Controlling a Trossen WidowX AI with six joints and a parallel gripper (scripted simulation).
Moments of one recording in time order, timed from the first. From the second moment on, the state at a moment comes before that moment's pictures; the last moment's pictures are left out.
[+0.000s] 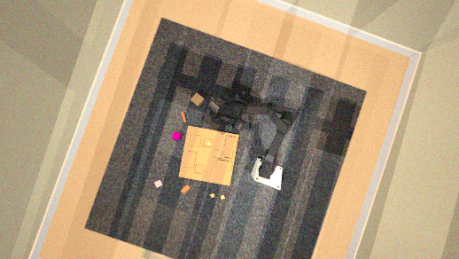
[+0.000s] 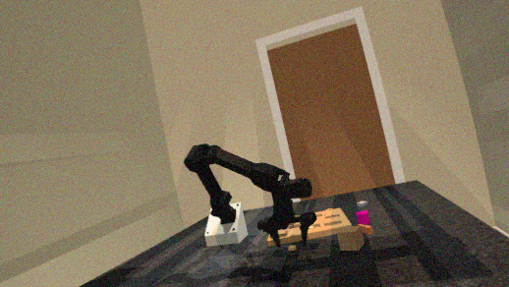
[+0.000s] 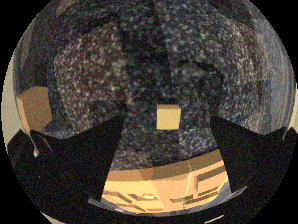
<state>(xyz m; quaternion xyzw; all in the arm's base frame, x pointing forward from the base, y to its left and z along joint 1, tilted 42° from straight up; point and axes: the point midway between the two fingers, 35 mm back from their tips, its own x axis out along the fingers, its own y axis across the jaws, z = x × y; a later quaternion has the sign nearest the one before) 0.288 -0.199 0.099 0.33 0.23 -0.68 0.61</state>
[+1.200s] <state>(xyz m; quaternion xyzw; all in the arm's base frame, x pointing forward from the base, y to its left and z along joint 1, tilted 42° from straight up) 0.314 -0.114 0.119 0.20 0.38 -0.61 0.67</state>
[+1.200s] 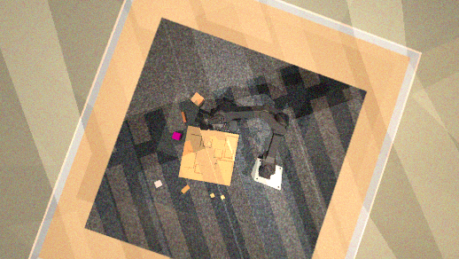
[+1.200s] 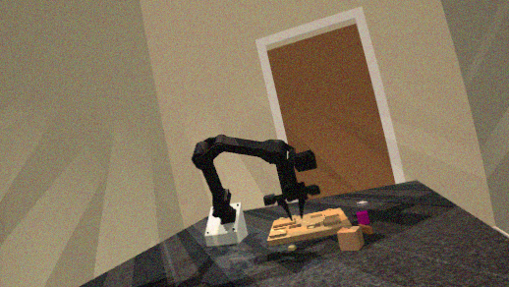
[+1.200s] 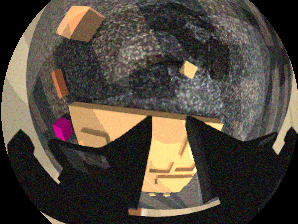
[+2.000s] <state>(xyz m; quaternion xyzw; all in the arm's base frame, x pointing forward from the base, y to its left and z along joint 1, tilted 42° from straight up) 0.337 -0.030 0.042 -0.12 0.60 -0.38 0.69</state>
